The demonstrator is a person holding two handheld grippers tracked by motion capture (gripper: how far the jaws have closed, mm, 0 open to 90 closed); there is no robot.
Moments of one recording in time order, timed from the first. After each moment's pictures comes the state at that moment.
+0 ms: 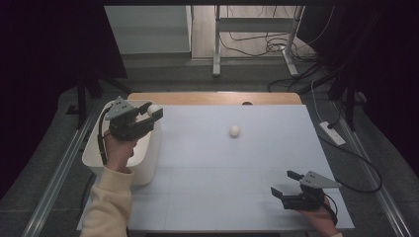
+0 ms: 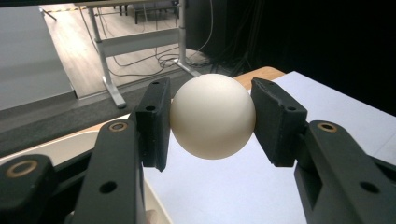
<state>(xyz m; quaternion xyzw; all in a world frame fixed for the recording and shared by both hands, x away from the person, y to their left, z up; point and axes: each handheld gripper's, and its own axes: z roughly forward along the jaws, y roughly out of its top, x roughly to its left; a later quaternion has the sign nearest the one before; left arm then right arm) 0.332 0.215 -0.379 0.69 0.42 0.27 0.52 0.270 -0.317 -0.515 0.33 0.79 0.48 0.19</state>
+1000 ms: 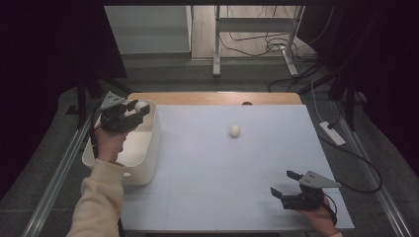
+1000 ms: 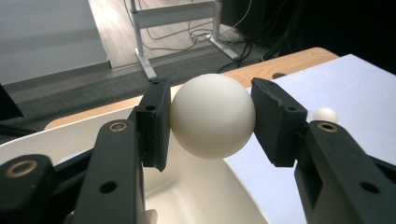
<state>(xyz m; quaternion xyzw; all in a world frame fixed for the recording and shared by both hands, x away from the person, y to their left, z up) 0.358 0.246 -0.388 0.69 0.48 0.27 0.46 0.270 -0.316 -0.515 0.33 0.79 0.48 0.19</state>
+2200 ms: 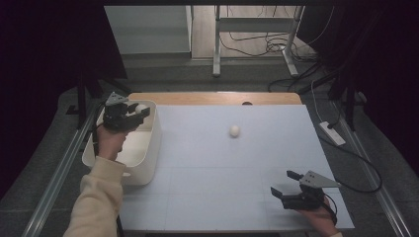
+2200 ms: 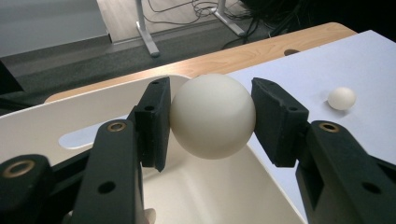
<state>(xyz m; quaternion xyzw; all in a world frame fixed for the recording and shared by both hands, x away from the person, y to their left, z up) 0.371 0.250 -0.398 0.71 0.50 0.25 0.43 0.271 -0.317 -0.515 0.33 0.79 0.48 0.19</state>
